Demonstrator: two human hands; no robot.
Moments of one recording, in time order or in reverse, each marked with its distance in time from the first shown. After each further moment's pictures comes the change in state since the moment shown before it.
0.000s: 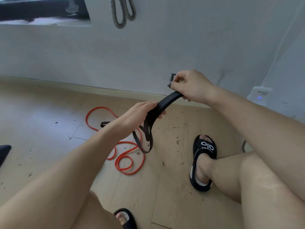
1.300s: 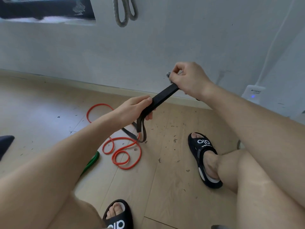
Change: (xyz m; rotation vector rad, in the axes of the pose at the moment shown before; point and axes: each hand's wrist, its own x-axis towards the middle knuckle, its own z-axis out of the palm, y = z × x) left_hand -0.022 0.005 0.010 0.155 0.045 0.050; right_hand -0.013 0.004 -0.004 0.069 0.140 -0.122
